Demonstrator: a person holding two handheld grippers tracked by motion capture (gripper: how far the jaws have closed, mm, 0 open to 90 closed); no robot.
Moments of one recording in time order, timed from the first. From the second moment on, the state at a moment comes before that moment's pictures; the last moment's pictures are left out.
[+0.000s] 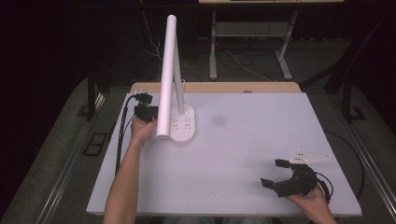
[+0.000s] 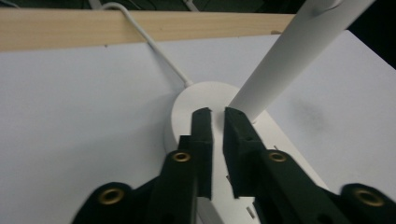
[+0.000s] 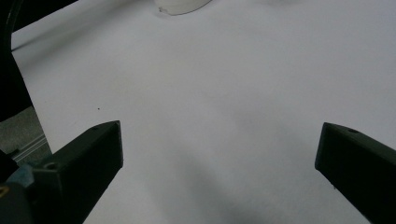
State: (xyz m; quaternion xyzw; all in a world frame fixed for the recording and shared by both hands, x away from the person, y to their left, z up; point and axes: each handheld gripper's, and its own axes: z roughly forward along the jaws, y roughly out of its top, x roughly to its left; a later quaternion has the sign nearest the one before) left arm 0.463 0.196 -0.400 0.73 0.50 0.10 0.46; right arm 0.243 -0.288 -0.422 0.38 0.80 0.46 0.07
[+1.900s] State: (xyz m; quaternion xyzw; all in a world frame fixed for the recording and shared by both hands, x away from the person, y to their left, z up) left arm 0.279 0.204 -0.408 0.75 0.40 0.09 0.51; right arm 0.241 -0.288 -0.419 0.39 0.79 0.47 0.08
